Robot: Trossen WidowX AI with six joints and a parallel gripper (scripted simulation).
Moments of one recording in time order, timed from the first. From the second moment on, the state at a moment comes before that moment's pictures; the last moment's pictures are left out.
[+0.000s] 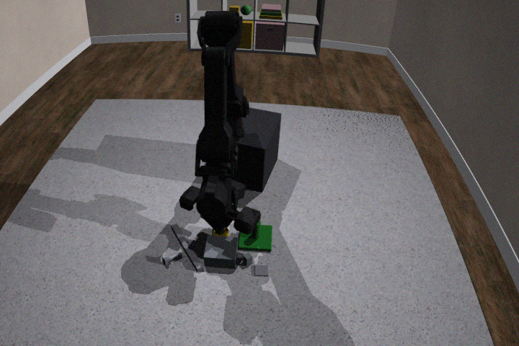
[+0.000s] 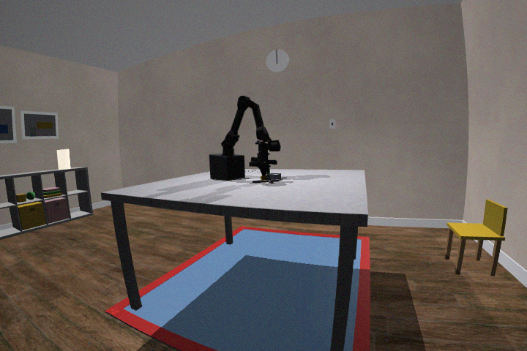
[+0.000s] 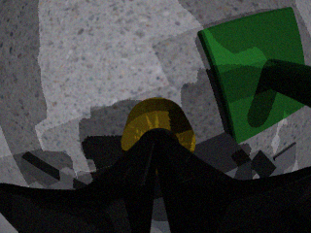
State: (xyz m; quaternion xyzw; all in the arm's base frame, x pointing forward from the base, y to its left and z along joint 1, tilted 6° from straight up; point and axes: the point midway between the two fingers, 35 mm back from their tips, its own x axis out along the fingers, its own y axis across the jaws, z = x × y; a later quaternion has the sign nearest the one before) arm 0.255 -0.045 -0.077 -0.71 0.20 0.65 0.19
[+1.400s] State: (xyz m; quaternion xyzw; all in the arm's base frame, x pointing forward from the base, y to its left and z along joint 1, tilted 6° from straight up) arm 0.248 -0.058 -0.077 -0.71 0.20 0.64 0.19
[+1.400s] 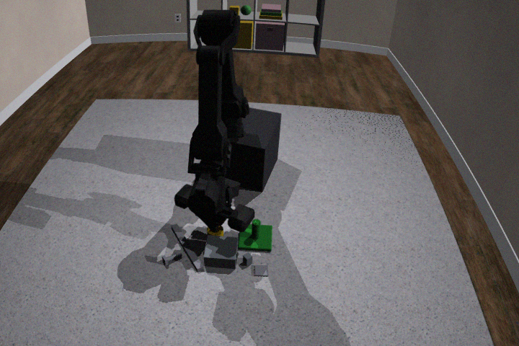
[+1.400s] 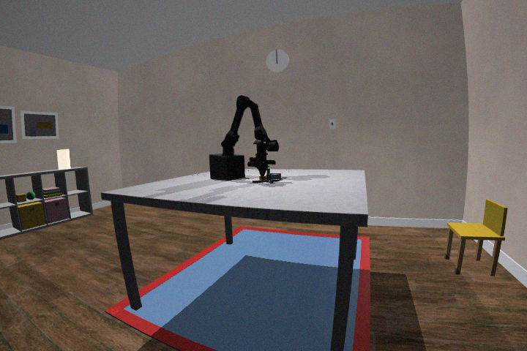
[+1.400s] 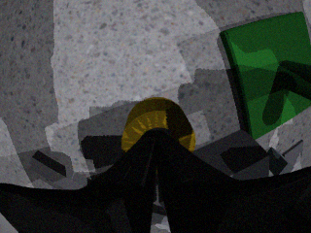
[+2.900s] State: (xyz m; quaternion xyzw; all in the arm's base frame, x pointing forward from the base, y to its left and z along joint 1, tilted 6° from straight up) arm 0.237 -0.063 -0.029 -0.71 0.20 0.65 0.19
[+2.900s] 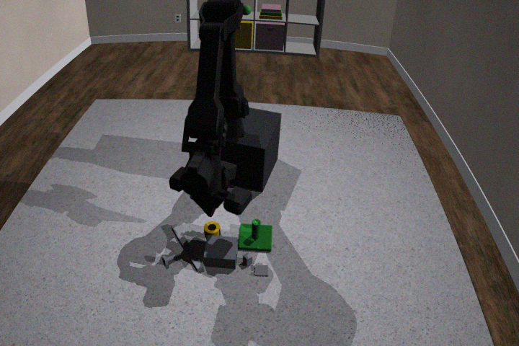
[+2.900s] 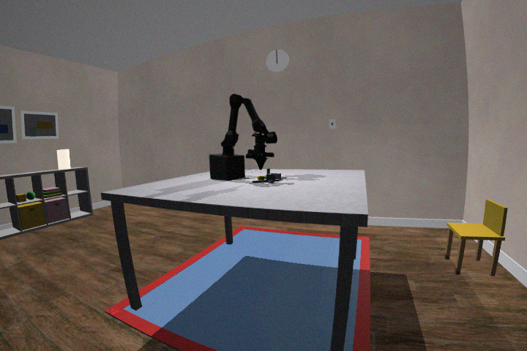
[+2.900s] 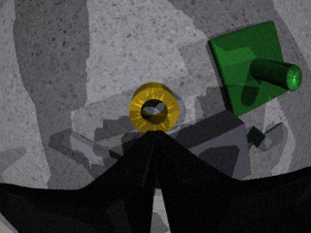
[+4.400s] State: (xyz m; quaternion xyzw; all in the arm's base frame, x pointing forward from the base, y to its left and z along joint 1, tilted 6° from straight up) arm 0.239 -0.064 -0.028 -0.64 0.37 0.56 0.38
